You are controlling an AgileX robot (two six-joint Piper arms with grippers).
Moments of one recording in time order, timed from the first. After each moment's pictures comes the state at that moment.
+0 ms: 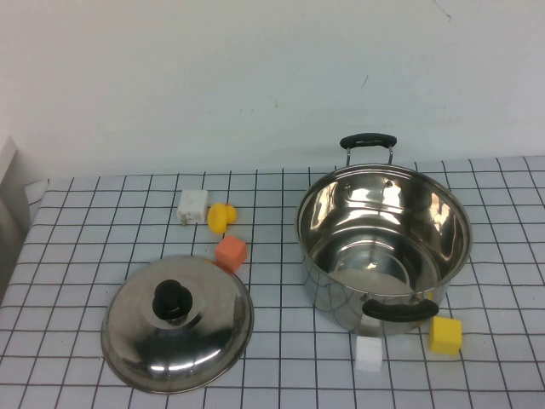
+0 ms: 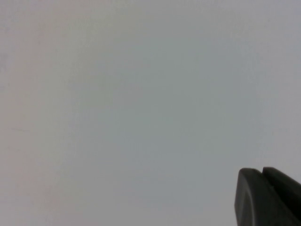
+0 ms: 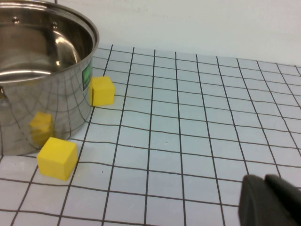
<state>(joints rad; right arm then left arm) -0.03 -0.01 0.02 -0.06 0.42 -0.10 -0.07 0.16 -0.37 -0.16 -0.06 -0.07</state>
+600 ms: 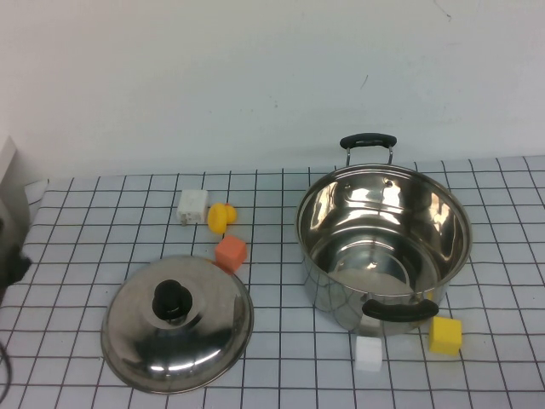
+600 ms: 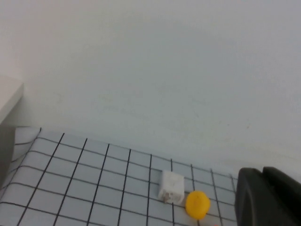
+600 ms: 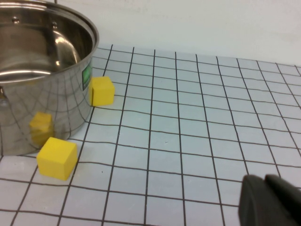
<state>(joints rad) -0.03 -0.01 0.02 -0.06 0.42 -0.10 -0.07 0.78 -0.41 -0.16 -0.16 -0.23</state>
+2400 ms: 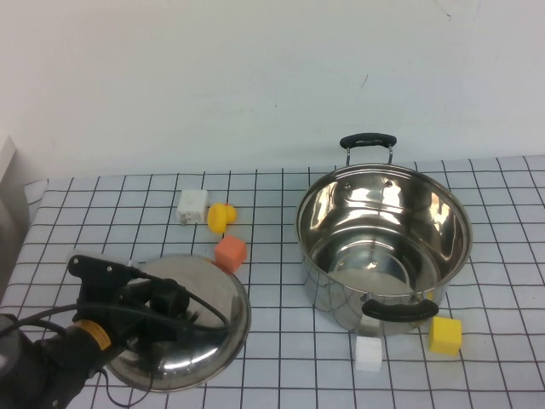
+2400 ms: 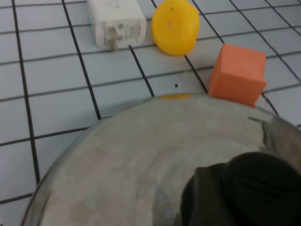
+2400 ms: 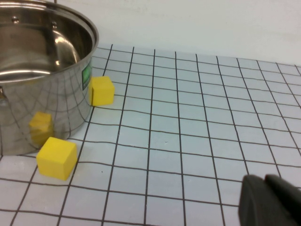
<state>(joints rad) -0.03 -0.01 0.02 -0.06 0.42 -0.10 -0.08 2.07 -0.56 0.38 -1.00 -0.24</state>
